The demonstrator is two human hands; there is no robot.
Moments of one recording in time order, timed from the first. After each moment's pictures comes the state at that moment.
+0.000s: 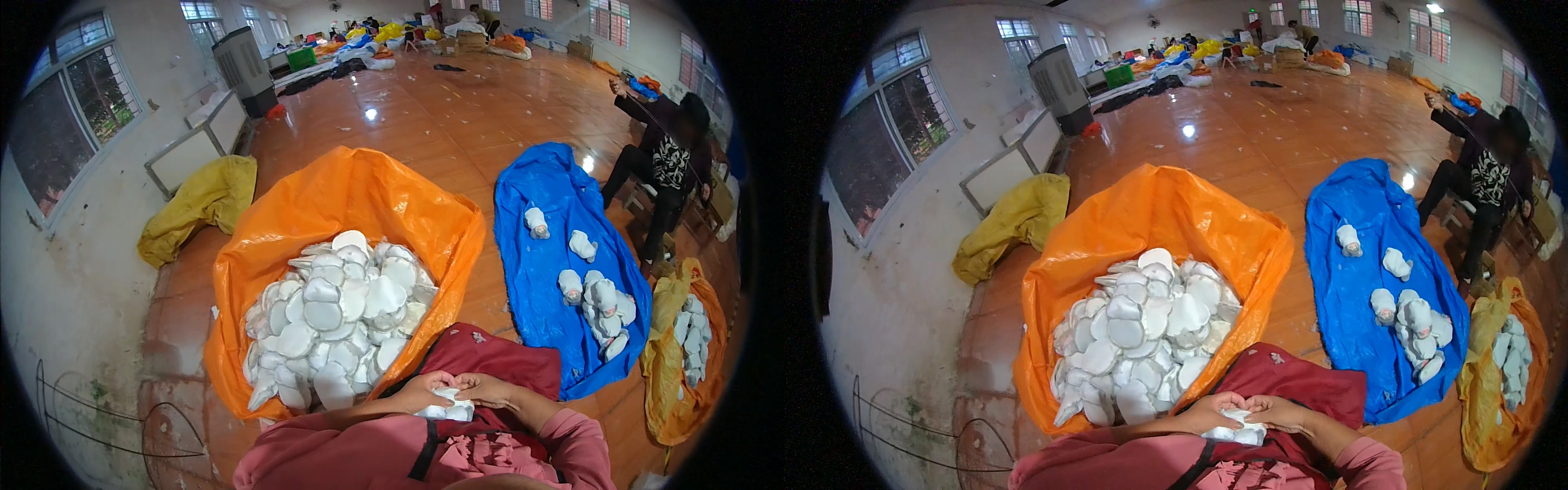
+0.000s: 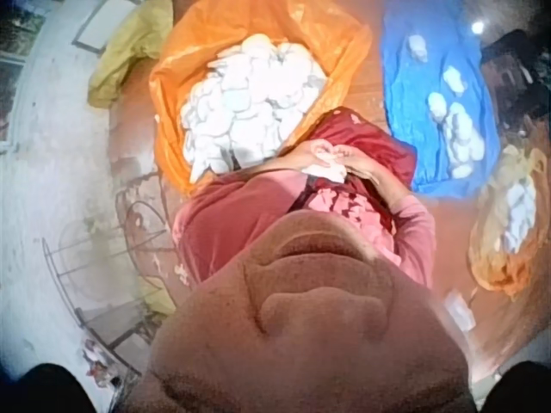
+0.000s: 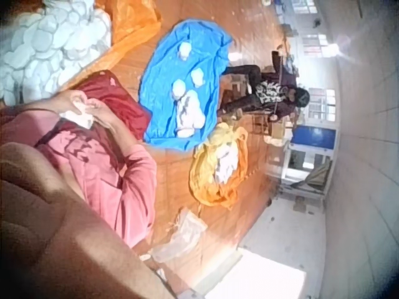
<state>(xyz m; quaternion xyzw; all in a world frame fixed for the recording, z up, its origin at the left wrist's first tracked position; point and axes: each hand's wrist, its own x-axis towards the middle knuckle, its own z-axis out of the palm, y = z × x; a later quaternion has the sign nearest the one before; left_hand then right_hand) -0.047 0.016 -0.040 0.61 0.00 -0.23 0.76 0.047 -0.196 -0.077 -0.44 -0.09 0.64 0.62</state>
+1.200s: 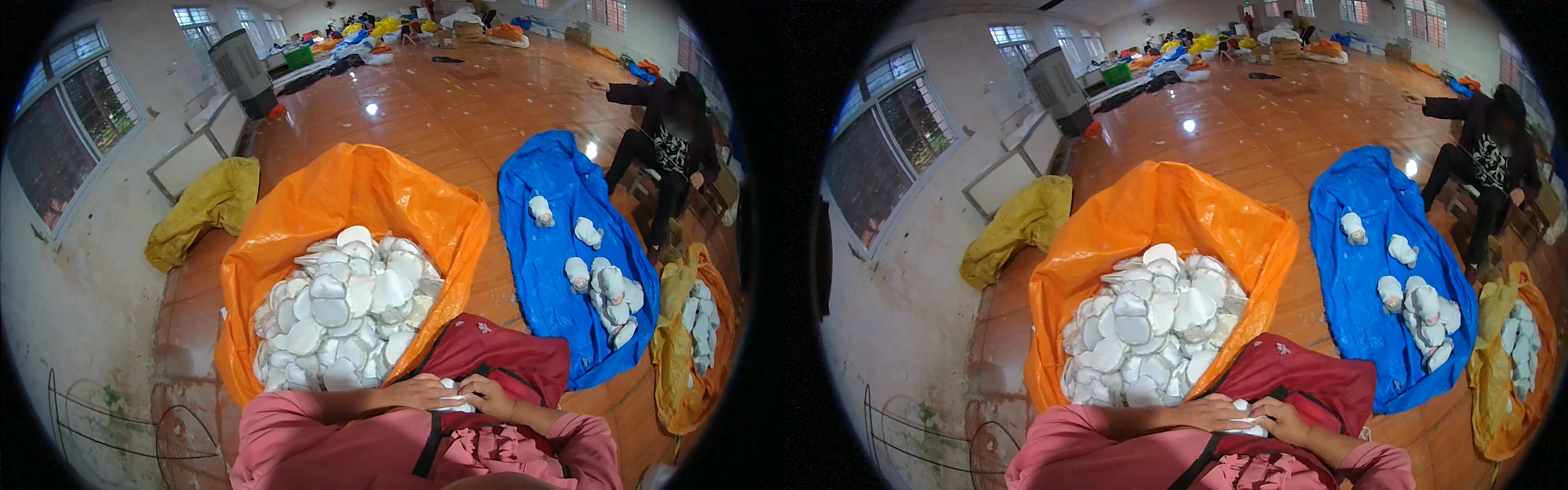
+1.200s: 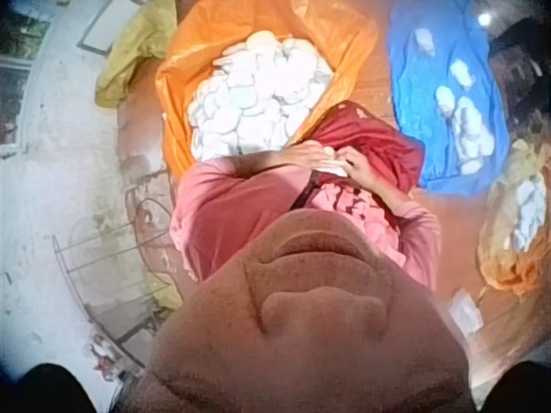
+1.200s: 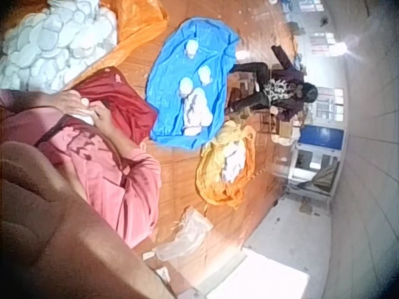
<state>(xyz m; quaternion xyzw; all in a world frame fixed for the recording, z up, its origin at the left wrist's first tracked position) -0.054 0.056 -0.048 0.82 -0.52 0.06 0.23 0.002 -0.204 -0.069 -0.66 -0.43 0.20 0.58</state>
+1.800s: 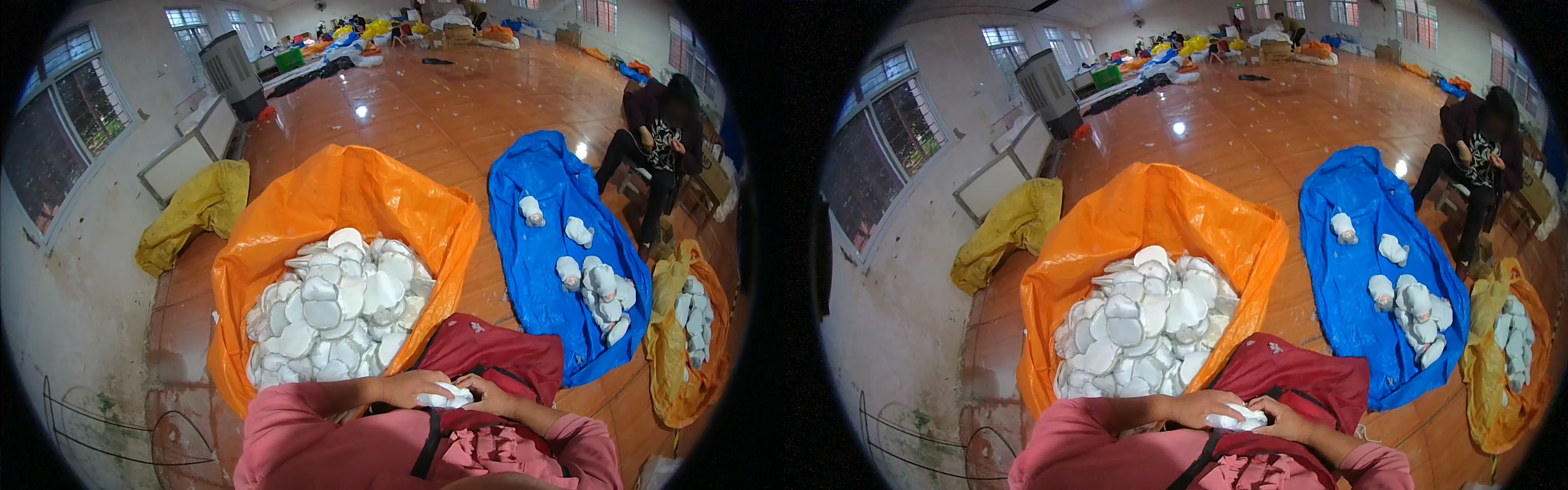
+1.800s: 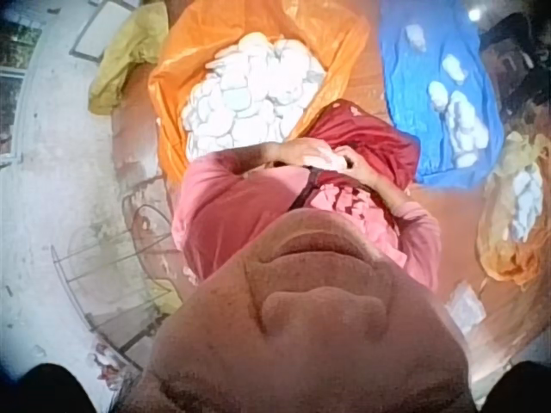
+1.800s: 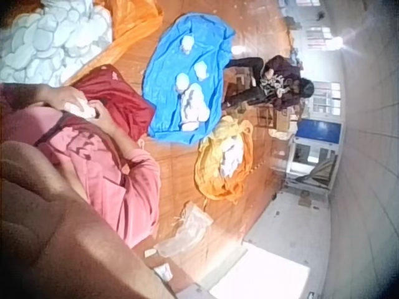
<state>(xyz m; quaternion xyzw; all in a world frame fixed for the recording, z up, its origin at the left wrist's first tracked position) -0.029 0.060 -0.036 0.76 -0.45 -0.18 0.43 0.005 -0.216 -0.098 -0.58 -0.37 0.35 0.63</state>
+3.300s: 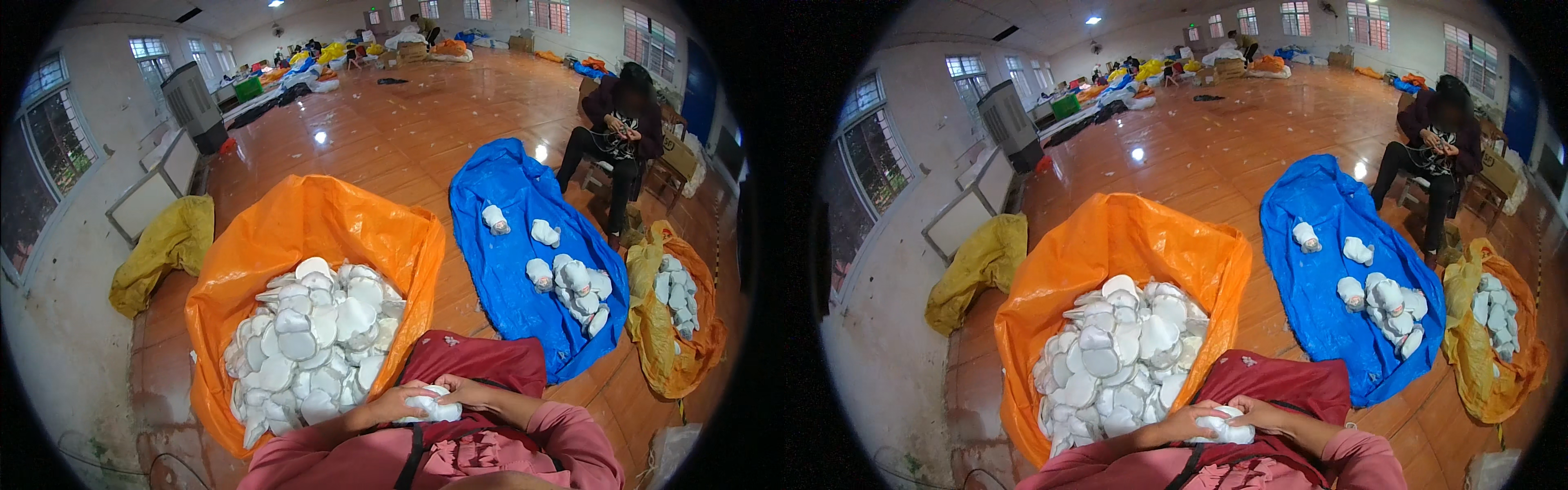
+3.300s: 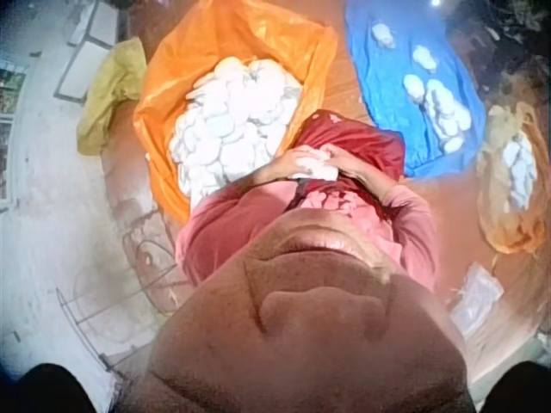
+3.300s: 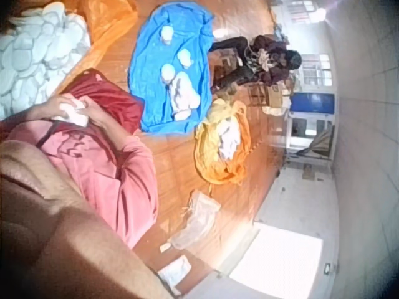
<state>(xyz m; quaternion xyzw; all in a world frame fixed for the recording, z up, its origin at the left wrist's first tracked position) -0.031 0.050 -0.062 0.74 -0.23 -0.23 0.59 0.033 -0.188 -0.095 -0.49 -0.10 0.53 0.68</state>
